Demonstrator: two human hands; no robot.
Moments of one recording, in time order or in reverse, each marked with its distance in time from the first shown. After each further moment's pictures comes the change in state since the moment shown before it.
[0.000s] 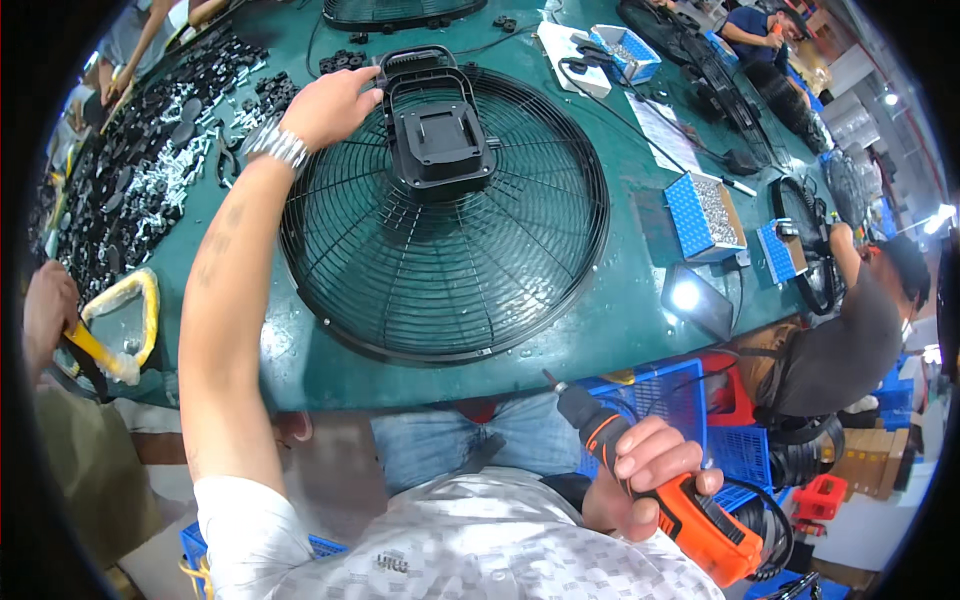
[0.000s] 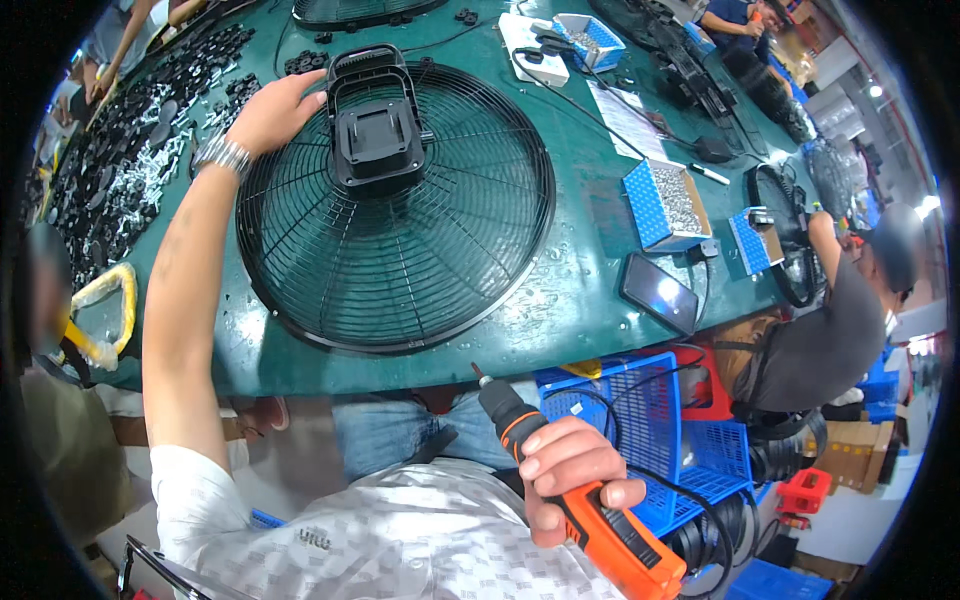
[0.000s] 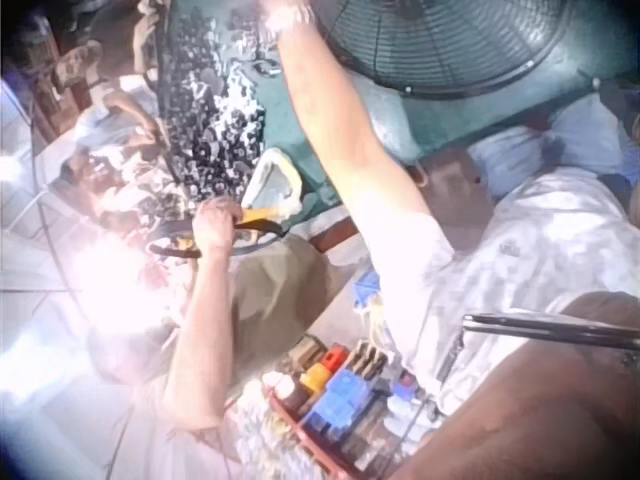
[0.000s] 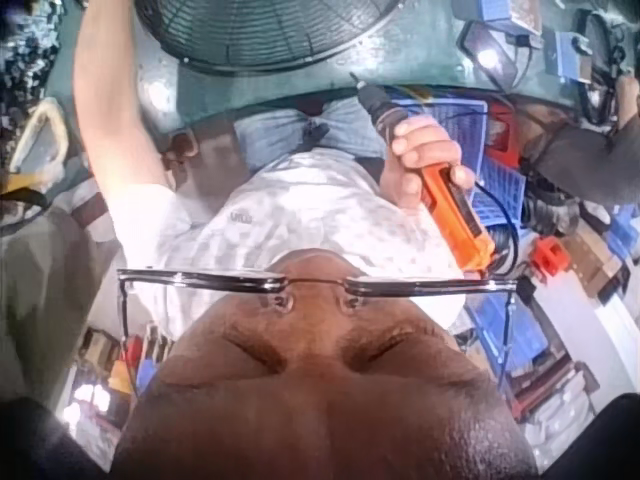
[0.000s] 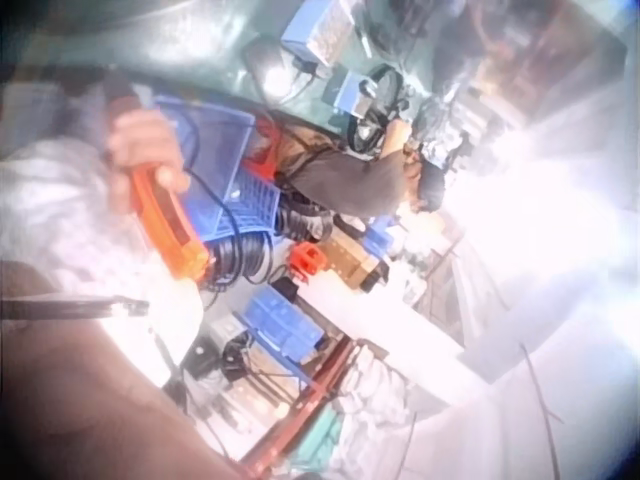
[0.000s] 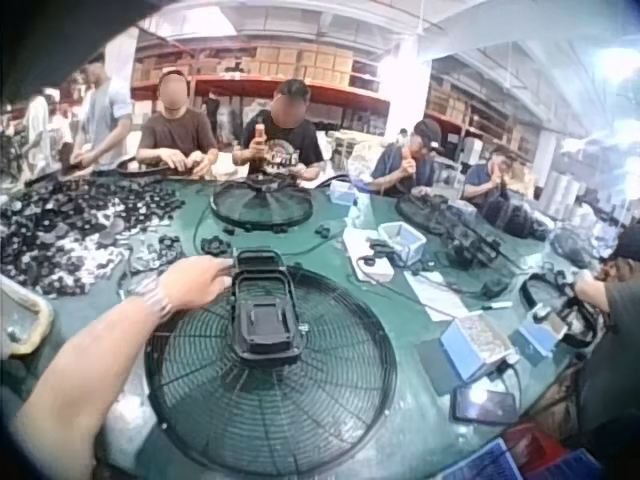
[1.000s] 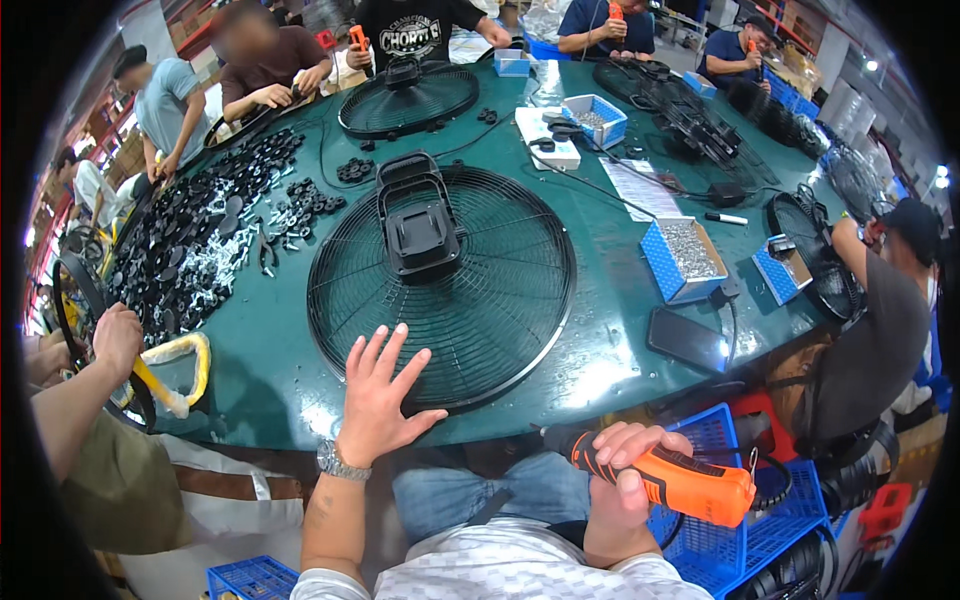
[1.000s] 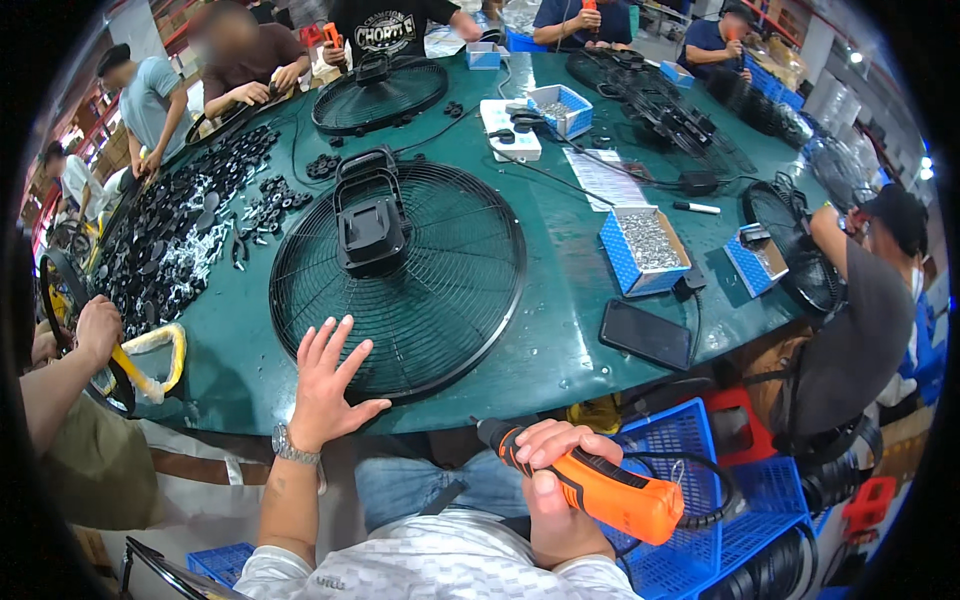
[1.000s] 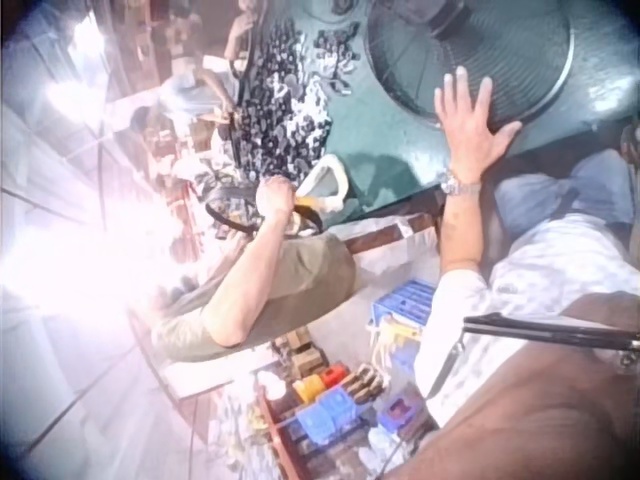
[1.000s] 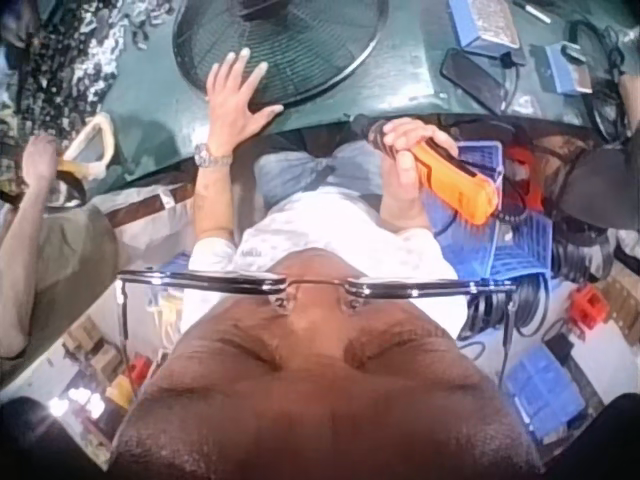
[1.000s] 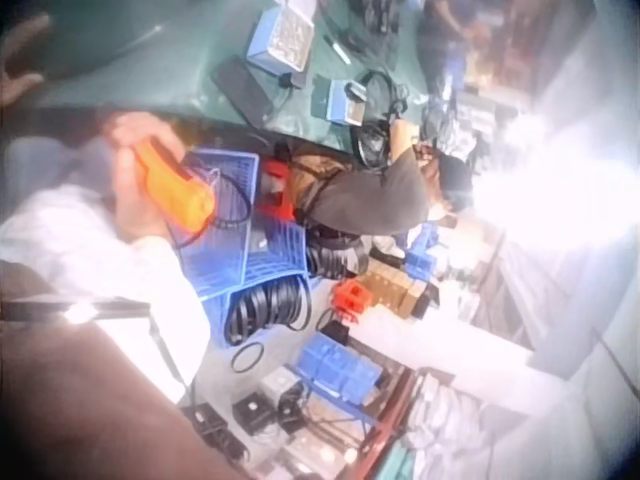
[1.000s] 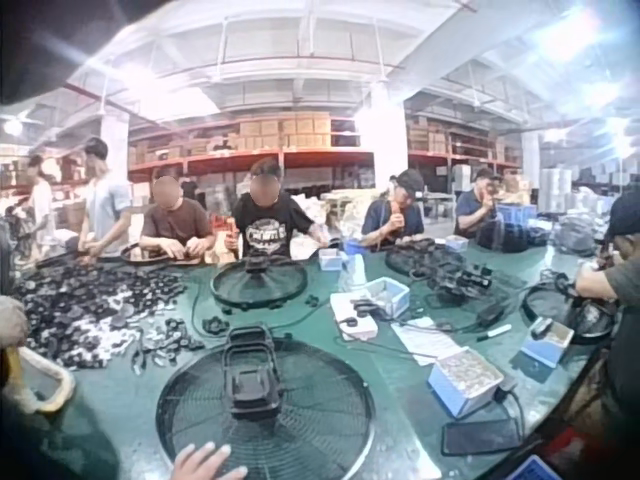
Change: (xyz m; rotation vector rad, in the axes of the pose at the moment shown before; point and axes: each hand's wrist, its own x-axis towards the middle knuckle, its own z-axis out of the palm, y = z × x) left_hand -0.221 0.167 0.014 -0.057 0.176 0.170; right_hand 0.008 -0.016 -0.037 0.024 0.190 0.378
